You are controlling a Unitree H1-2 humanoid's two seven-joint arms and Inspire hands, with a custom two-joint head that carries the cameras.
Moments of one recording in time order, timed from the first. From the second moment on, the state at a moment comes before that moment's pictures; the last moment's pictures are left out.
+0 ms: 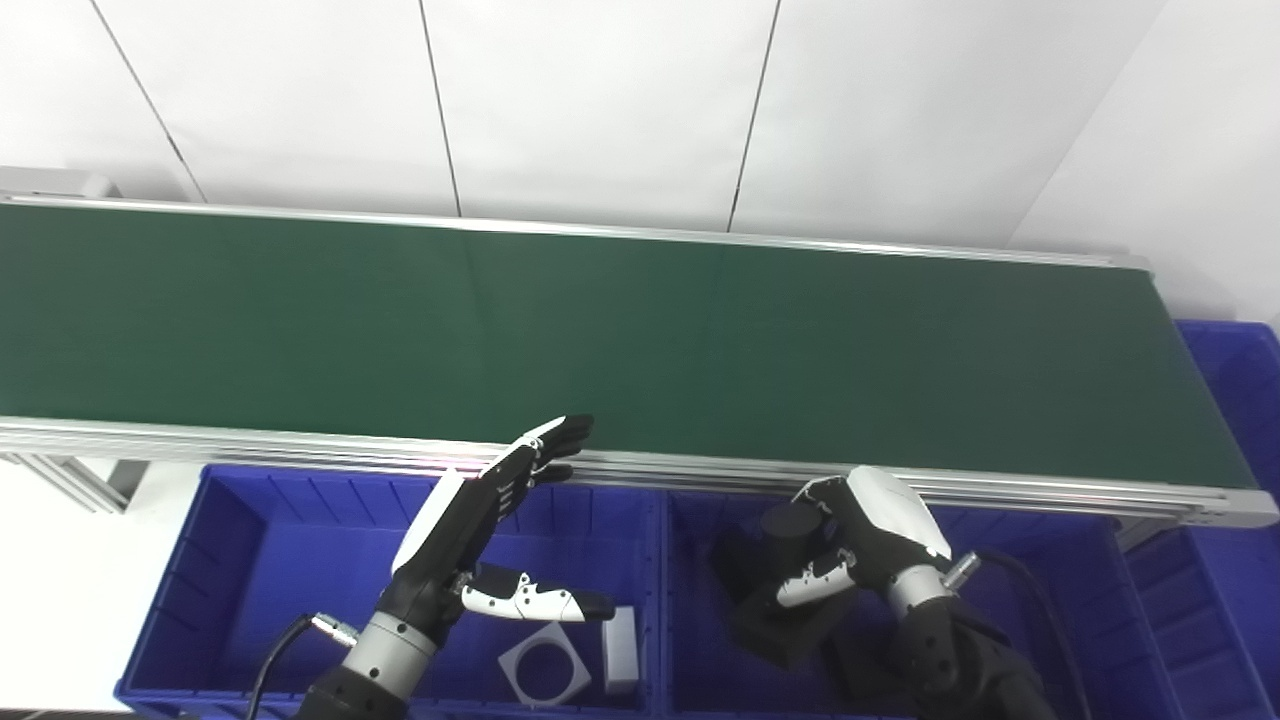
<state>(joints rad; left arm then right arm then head) 0.23 0.12 -0.23 -0.23 0.12 -0.13 -0.21 0.01 -0.23 0.30 -0.14 -0.94 0.47 0.39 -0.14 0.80</state>
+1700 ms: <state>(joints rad) 0.26 0.19 -0.21 -0.23 0.07 -0.15 -0.22 0.35 -0.10 0.20 -0.39 -0.25 0.11 0.07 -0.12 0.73</state>
